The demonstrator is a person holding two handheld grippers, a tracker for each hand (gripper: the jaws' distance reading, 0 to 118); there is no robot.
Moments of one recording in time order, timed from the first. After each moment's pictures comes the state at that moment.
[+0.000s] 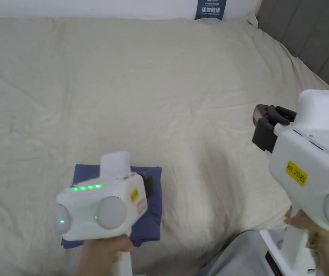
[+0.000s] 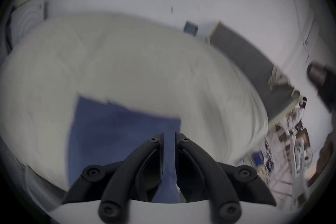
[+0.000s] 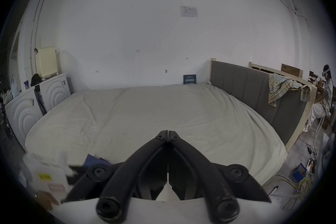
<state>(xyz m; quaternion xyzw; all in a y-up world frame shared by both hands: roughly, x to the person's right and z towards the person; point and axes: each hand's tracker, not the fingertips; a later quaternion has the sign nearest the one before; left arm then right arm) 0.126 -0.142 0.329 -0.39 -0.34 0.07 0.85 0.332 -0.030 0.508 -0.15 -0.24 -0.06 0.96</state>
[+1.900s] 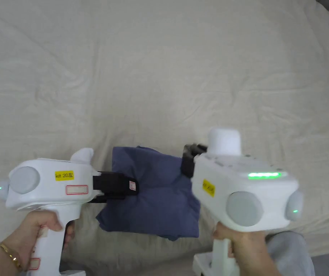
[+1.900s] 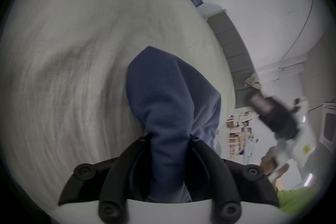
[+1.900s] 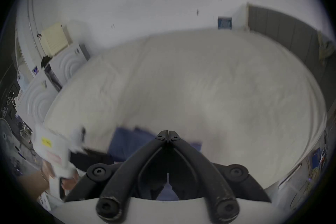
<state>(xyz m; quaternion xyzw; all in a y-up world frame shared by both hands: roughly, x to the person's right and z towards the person) 0.023 -0.258 0.198 -0.60 -0.43 0.16 0.65 0.259 -0.138 0.372 -0.31 -0.13 -0.15 0.93</state>
